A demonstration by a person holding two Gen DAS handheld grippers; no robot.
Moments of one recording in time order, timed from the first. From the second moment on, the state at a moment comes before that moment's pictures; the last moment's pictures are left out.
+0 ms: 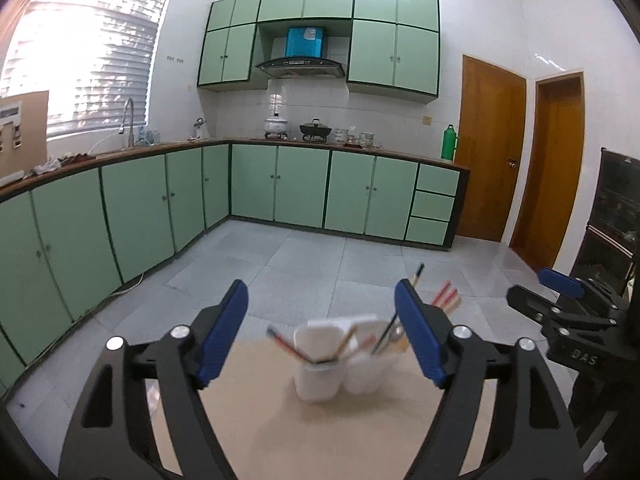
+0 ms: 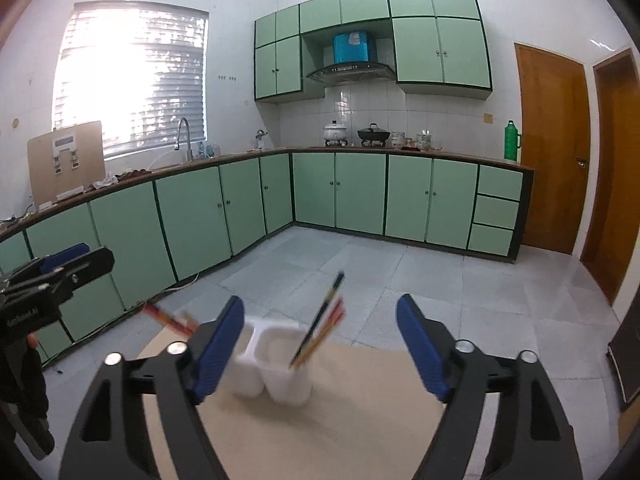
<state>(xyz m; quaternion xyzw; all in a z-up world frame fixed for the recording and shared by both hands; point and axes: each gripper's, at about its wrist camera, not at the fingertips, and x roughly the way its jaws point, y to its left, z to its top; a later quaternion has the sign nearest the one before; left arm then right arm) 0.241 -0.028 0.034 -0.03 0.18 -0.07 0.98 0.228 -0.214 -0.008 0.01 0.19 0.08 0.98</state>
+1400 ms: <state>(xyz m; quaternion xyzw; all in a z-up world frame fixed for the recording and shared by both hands) 0.010 -0.034 0.047 0.00 0.15 -0.07 0.99 0.016 -0.179 0.021 0.02 0.17 0.12 0.98</state>
